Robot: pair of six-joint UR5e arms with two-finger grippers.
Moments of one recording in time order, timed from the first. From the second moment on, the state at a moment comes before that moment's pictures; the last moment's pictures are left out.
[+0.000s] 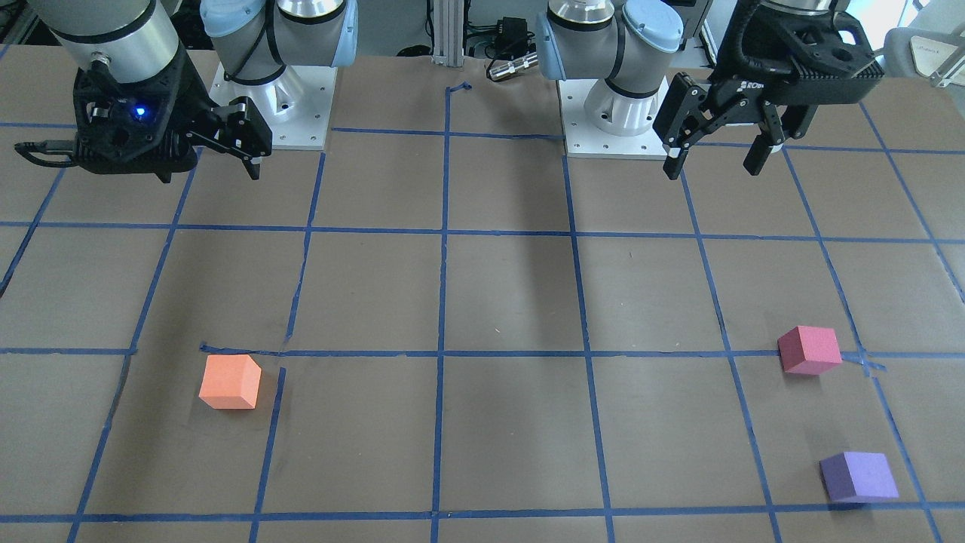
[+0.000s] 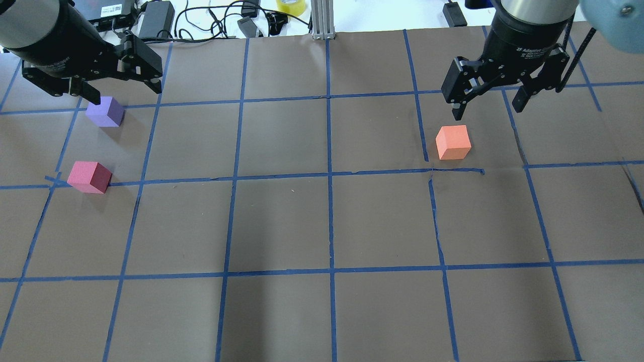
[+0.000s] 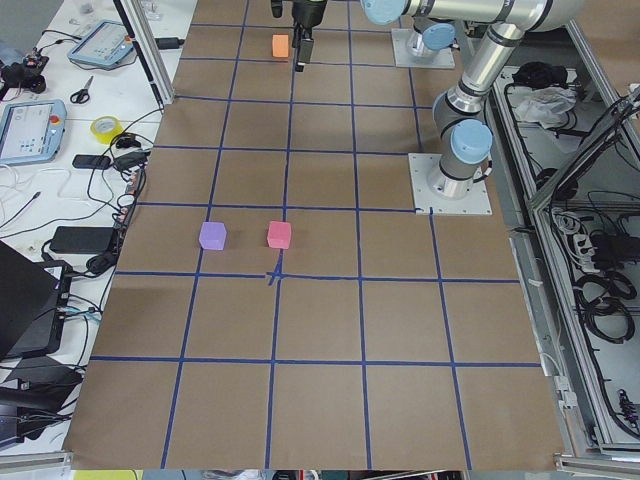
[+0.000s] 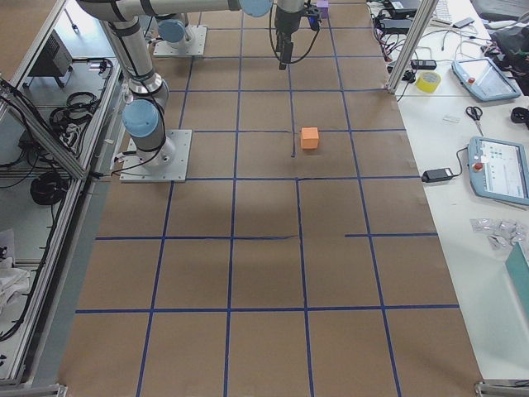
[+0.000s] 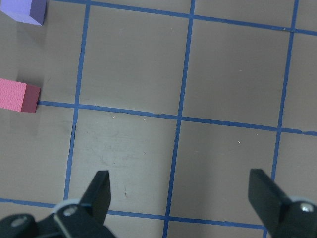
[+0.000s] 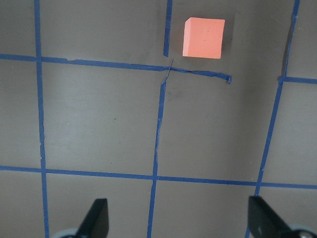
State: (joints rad) left arm -1.48 -1.45 -1.60 -1.44 1.54 -0.05; right arm 1.57 -1.54 1.47 -1.41 -1.60 -0.09
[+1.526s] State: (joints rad) left arm -1.48 -1.44 -1.60 -1.44 1.54 -0.05; right arm 1.56 -1.54 1.47 -1.42 -1.60 -0.09
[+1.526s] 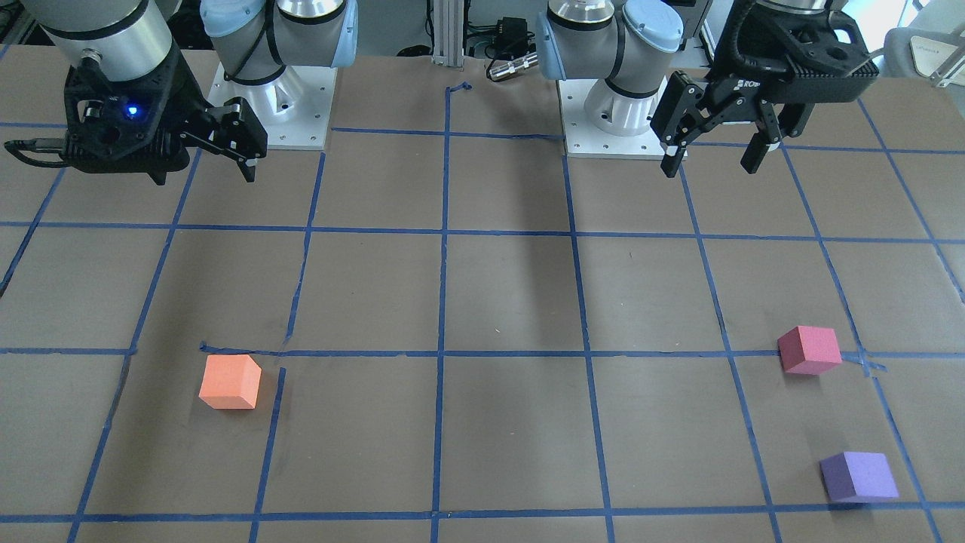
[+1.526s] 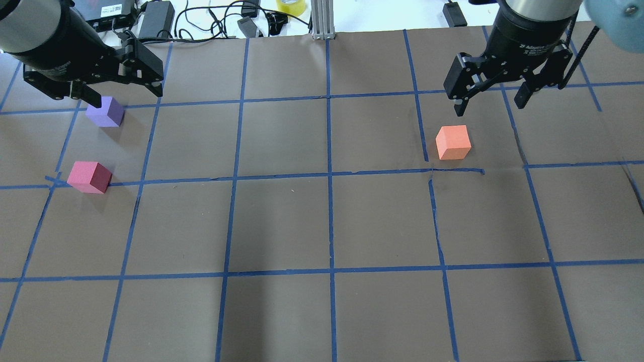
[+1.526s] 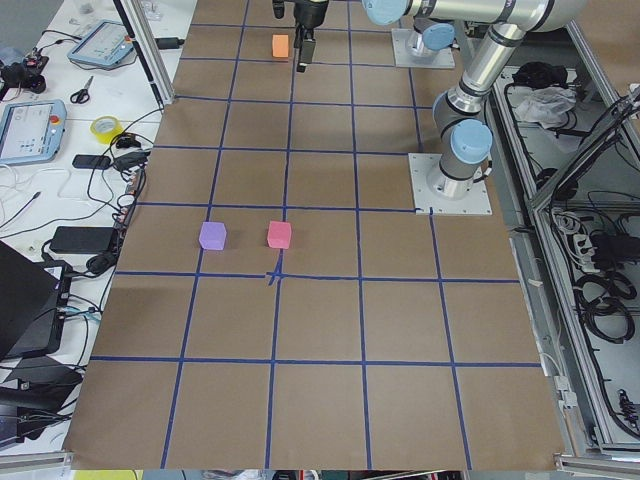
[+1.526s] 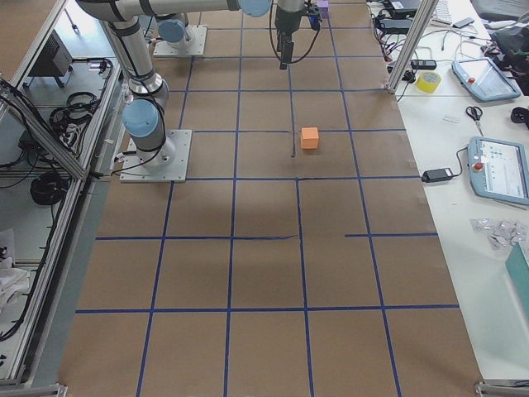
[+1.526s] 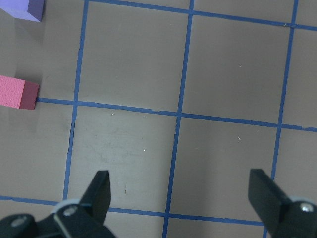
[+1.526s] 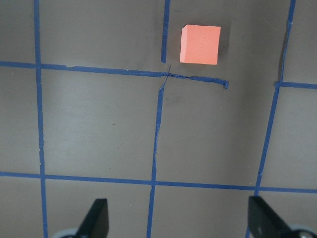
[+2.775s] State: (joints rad) left arm -1.48 -1.44 -1.60 -1.44 1.54 -0.05; right arm 1.54 -1.51 1.47 -1.44 -1.60 -0.13
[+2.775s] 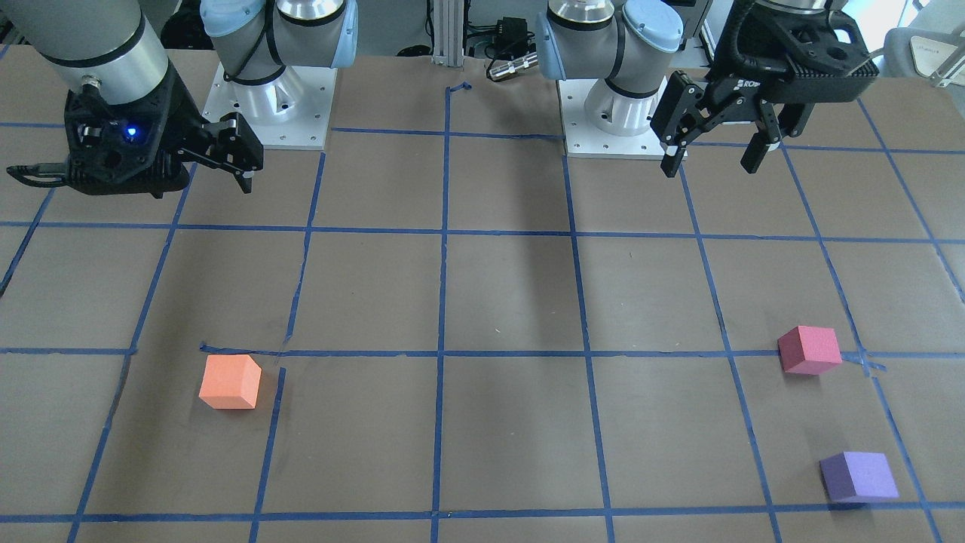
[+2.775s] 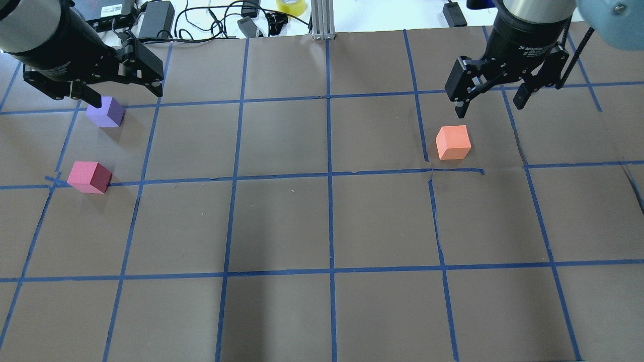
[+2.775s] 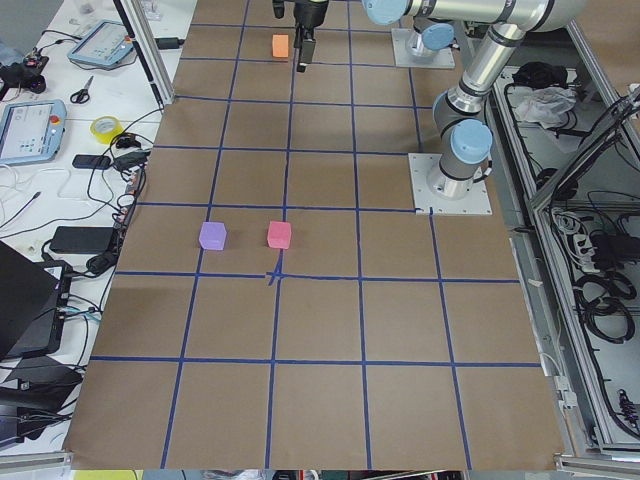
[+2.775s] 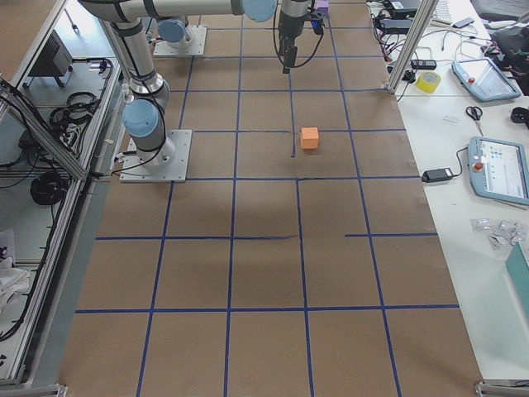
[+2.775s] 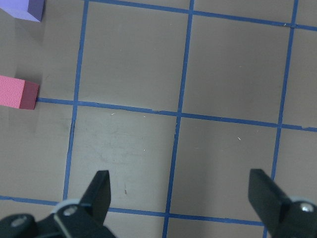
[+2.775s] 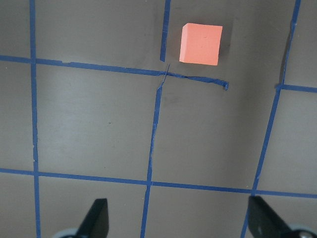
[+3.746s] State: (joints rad) left arm -1.48 -1.44 -1.61 -1.44 1.54 -0.05; right arm 1.44 -1.25 1.61 -1.97 -1.58 -0.14
